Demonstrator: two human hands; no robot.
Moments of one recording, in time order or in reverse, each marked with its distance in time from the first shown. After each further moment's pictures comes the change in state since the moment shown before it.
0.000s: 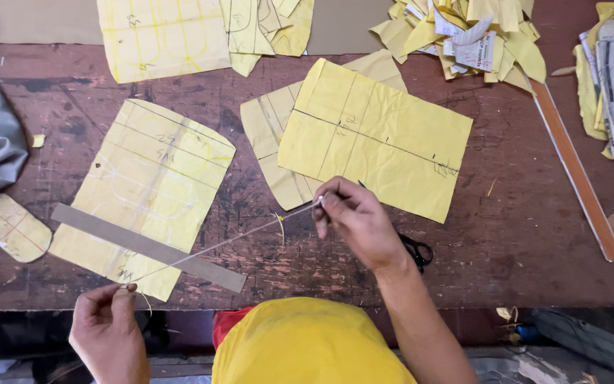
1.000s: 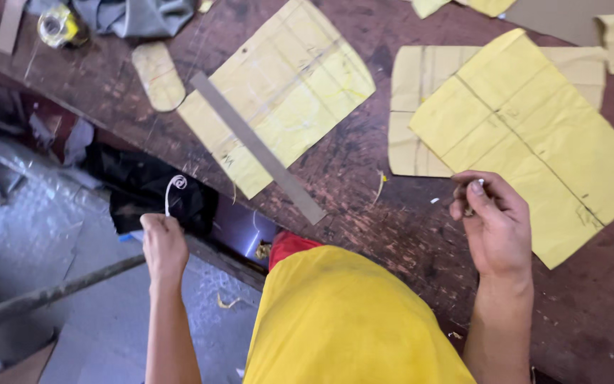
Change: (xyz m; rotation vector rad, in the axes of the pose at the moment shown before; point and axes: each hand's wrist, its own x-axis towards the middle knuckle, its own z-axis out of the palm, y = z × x) left_hand -0.031 -0.140 -0.114 0.750 0.214 -0.230; right_hand -0.005 0.015 -0.022 -0.224 0.135 0.028
